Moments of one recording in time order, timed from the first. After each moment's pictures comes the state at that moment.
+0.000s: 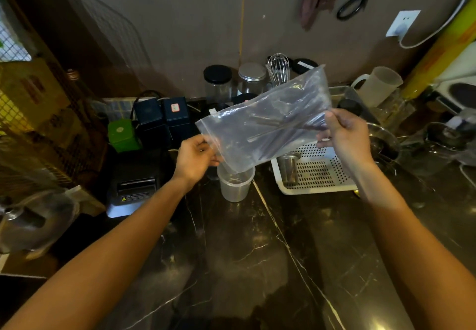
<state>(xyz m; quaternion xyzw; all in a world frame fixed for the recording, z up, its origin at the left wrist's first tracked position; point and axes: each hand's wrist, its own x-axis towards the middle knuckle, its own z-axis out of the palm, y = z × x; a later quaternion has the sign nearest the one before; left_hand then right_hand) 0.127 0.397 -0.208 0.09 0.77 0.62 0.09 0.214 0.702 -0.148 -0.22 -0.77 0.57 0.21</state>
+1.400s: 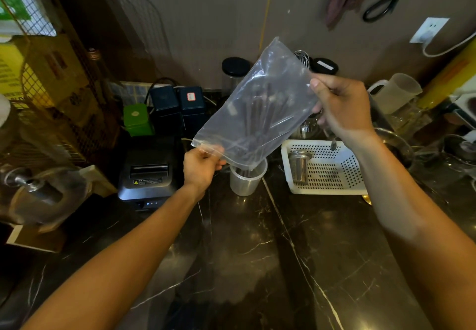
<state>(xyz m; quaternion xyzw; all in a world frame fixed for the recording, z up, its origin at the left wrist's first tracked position) 0.145 0.383 -0.255 -0.06 0.72 0.69 0.06 0.174 0.650 -0.093 -0.05 -0.85 0.48 0.22</state>
